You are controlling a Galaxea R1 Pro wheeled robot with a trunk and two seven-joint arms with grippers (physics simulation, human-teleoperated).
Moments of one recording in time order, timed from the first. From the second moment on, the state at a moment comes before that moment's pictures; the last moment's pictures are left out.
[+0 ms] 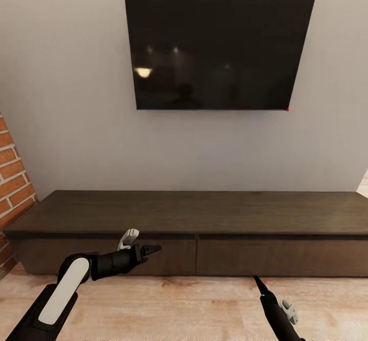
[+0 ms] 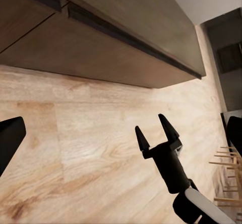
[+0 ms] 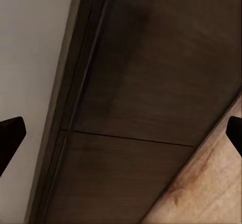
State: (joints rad) left arm -0.33 0.18 -0.12 -1.40 1.10 1.00 -0.08; right arm -0.31 -0.09 -0.20 -0.39 -1.09 0.00 0.70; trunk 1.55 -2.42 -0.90
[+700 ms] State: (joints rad) left arm -0.33 0.18 -0.13 -1.40 1.10 1.00 -0.08; right arm -0.31 -0.09 -0.20 -0.40 -1.26 0.03 0.83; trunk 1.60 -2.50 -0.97
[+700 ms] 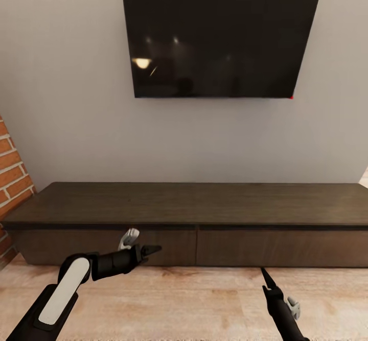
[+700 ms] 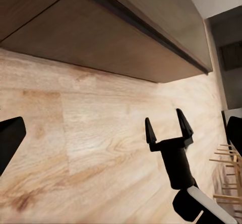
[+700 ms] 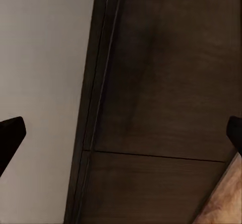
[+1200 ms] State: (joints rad) left arm -0.33 0.18 -0.19 -1.40 1.19 1.00 -0.08; right arm -0.31 -0.09 -0.20 -0.40 -1.31 0.02 0.91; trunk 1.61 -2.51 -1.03
